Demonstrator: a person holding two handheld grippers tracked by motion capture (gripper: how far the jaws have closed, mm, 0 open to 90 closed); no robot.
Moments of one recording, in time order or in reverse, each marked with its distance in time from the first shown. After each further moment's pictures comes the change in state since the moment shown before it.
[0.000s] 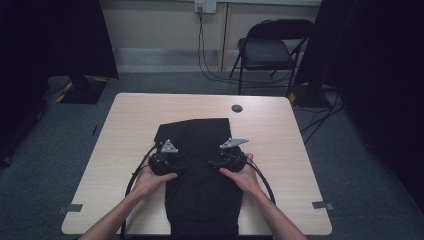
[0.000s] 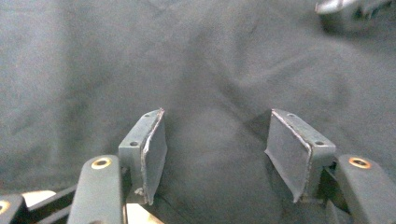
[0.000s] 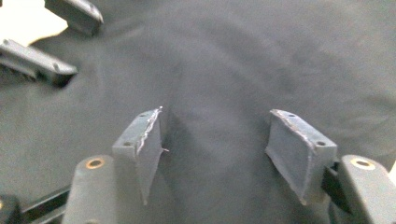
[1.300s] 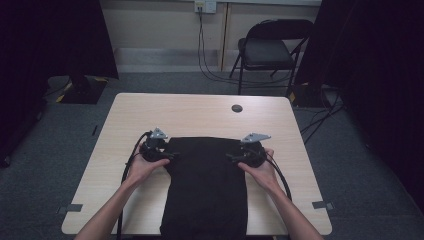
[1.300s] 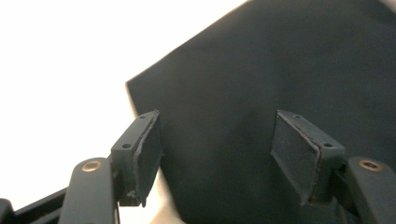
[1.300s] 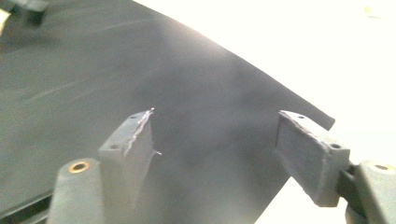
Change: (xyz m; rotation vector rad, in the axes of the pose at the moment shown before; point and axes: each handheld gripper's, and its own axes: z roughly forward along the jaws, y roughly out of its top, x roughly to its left) left arm 0.055 0.022 -0.009 -0.045 0.073 -0.059; right arm -0.048 0.000 -0.042 -0.062 -0.111 0.029
